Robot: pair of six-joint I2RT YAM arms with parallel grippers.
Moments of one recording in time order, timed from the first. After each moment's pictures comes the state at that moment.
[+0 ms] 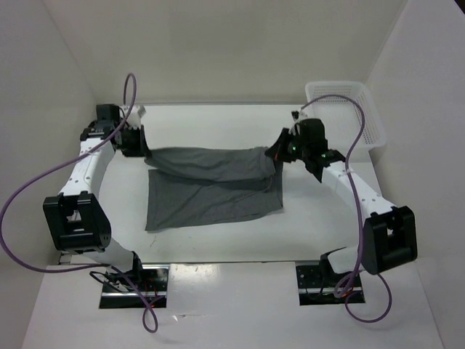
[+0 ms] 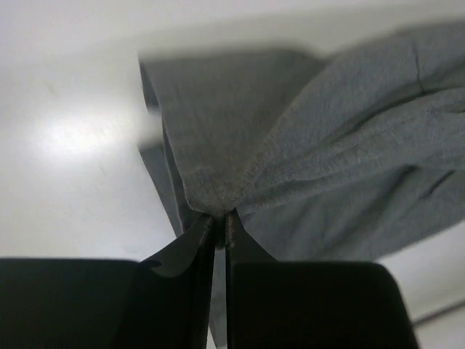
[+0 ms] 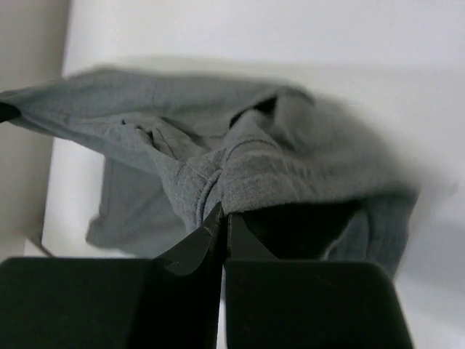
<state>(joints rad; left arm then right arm) 0.13 1.57 1.40 -0.71 0.38 0.07 0.28 1.40 1.08 -0.19 -0.30 0.51</state>
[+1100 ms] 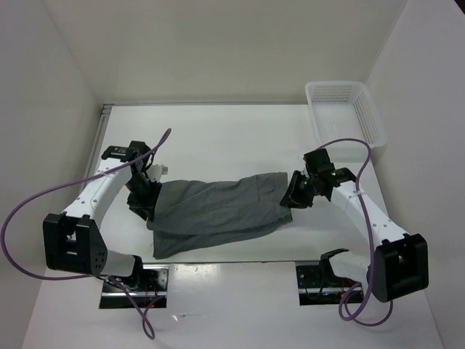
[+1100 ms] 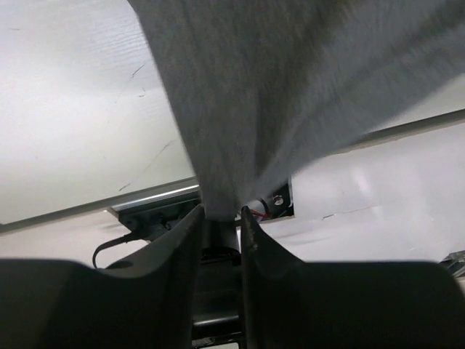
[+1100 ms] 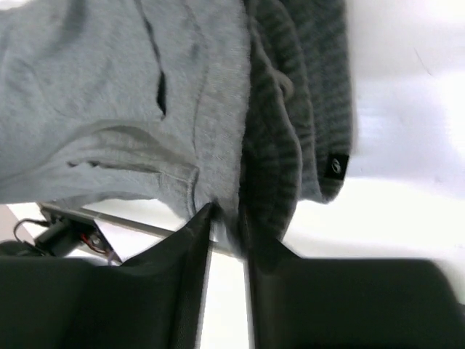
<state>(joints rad) -0.09 1.38 1.11 -1.33 0.15 0.07 0.25 1.17 0.84 -0.76 -0.29 0.63</state>
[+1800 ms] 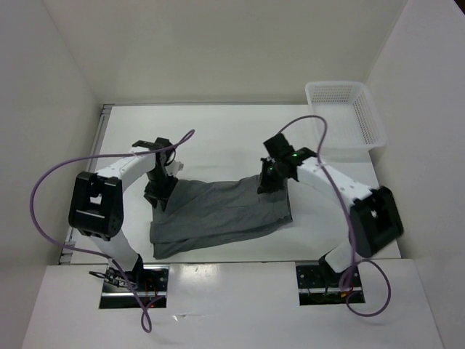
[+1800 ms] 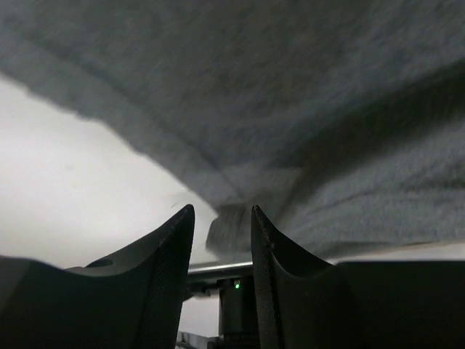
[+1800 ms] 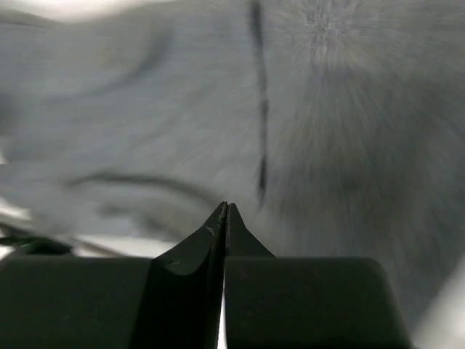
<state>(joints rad) -0.19 1.69 1.17 -1.09 0.01 0.07 0.50 1.47 1.12 -0.70 -0.13 0.66</state>
